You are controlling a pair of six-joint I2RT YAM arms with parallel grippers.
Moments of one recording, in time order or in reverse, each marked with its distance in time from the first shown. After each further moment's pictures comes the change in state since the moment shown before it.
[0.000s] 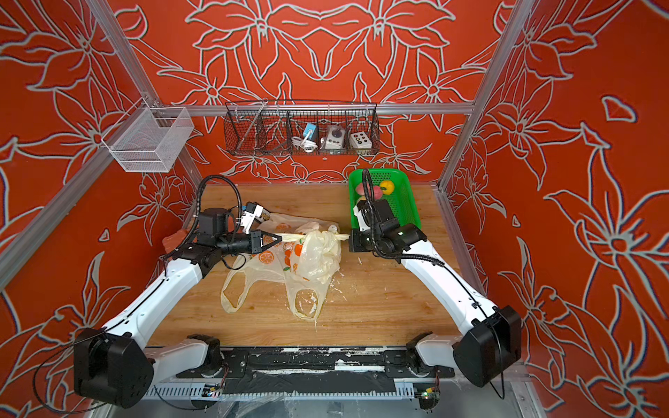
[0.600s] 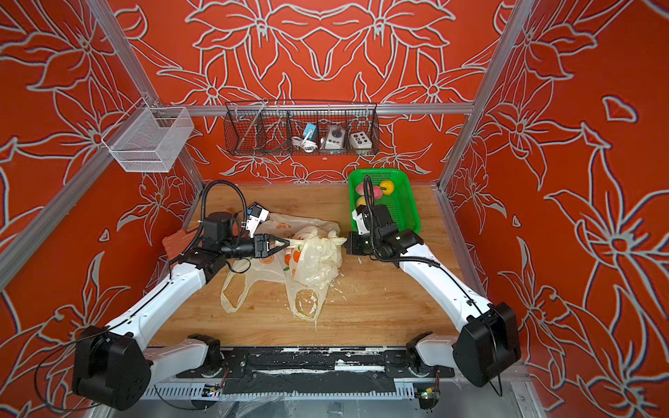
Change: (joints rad) left arm -0.071 -0.003 -0.027 0.057 0.054 -0.031; right arm -0.006 0.000 -0.065 0.116 -0.105 0.082
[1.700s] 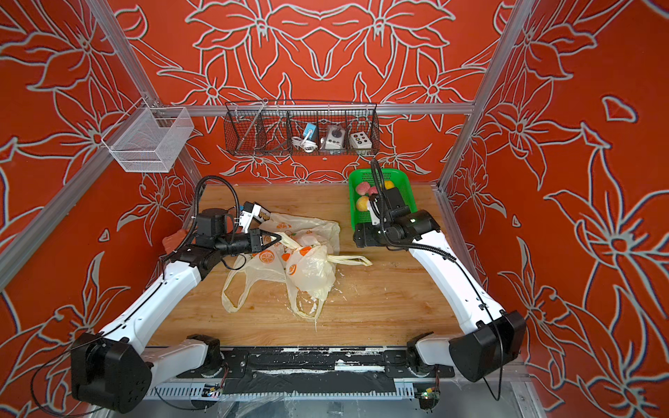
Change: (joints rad) left arm 0.039 -0.041 0.060 -0.114 -0.086 -0.010; right arm 0.053 0.061 0.394 -0.434 0.195 -0.189
